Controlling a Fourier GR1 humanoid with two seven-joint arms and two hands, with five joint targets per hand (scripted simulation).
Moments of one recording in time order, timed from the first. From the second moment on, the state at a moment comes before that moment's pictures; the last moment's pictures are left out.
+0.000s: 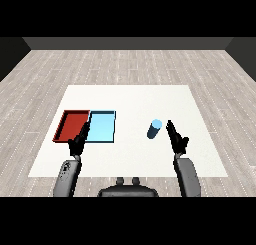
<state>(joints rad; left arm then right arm) 0.03 0.12 -0.03 -1.58 0.00 0.00 0.00 0.00 -0.10 0.01 -1.57 0.00 0.02 0.00</state>
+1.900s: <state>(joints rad) 0.03 0.04 0.03 -1.54 0.02 0.00 -0.42 -0.20 -0.09 -0.10 -1.28 -0.12 0.17 -0.32</state>
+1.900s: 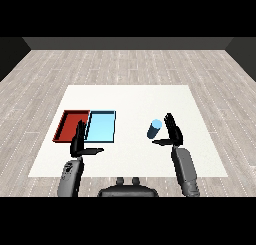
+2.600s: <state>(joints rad) 0.02 0.05 0.04 -1.56 0.02 0.01 -0.38 -0.31 -0.09 -0.14 -1.04 -0.12 0.12 -0.34</state>
